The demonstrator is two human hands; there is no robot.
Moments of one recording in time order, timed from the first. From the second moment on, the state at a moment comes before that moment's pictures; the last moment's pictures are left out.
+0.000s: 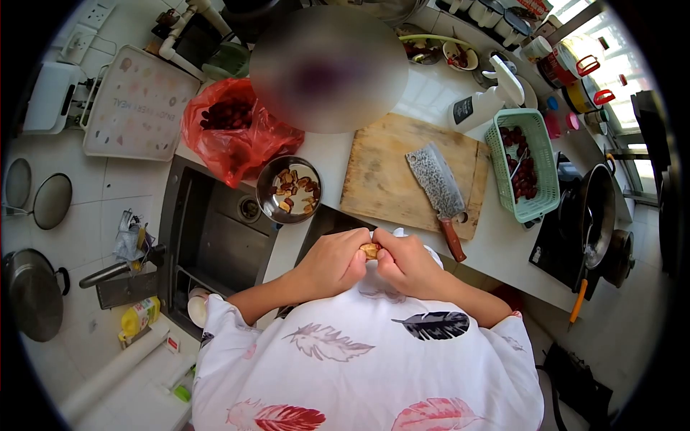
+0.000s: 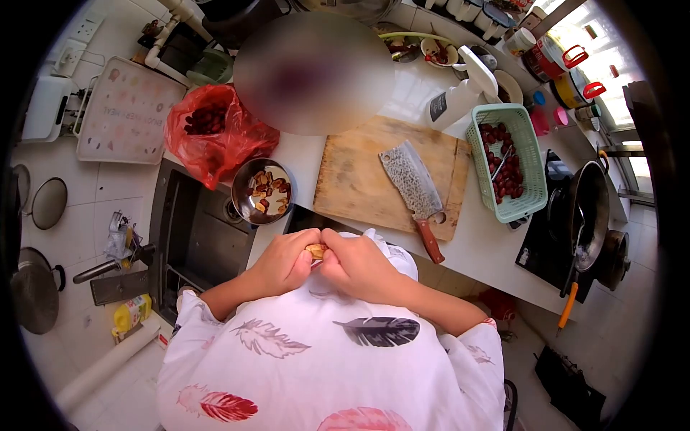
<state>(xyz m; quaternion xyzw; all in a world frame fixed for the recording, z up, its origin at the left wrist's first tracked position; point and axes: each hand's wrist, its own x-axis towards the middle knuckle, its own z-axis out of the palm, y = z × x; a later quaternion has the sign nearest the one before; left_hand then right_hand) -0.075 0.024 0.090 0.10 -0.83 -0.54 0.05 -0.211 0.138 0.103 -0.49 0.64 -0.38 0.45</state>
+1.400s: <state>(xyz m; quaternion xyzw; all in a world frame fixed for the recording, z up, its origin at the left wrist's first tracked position) -0.070 0.053 0.061 0.04 -0.98 -0.20 0.04 -0.210 0.160 0.059 -0.35 0.57 -0.31 0.68</state>
